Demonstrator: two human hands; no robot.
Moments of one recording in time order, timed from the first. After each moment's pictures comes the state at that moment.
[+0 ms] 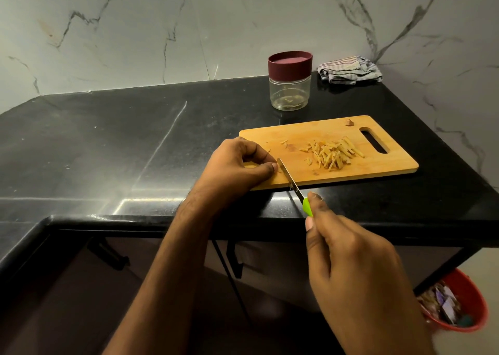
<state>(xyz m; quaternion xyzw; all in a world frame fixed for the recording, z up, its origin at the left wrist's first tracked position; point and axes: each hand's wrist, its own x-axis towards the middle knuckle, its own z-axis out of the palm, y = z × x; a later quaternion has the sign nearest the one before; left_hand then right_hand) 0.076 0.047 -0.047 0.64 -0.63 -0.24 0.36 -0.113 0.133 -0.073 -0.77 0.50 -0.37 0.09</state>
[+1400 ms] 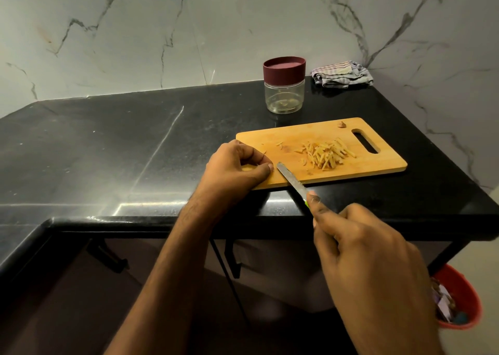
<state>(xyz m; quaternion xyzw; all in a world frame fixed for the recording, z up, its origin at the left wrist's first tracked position) 0.069 0.052 -0.049 0.64 -0.63 -0.22 0.38 -0.125 0.142 -0.058 -0.77 0.59 -0.26 0.04</state>
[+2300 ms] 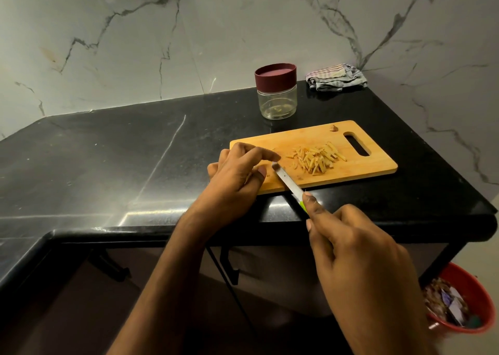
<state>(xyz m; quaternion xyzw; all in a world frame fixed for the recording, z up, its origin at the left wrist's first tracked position) 0.060 0.054 -0.054 0.61 -0.74 -0.11 0.28 -0.137 0.131 -0.069 -0.75 0.57 -0.32 0.08</state>
